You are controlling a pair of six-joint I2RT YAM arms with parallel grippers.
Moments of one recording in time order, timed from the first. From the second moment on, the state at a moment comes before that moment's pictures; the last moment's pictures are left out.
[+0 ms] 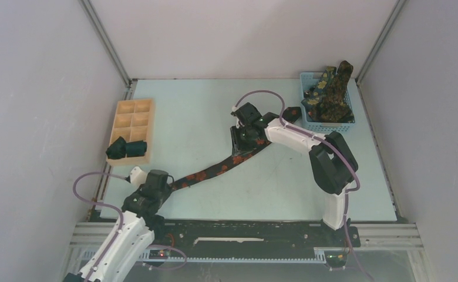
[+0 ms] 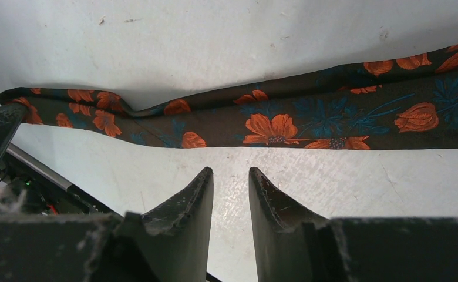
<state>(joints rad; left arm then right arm) -0.30 0.49 0.25 -0.76 -0.45 -1.08 0.71 1.93 1.46 -0.59 -0.23 0.49</state>
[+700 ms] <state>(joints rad) -0.28 0.63 0.25 -0.60 -0.45 -1.05 0.76 2.06 1.45 -0.55 -0.22 0.53</state>
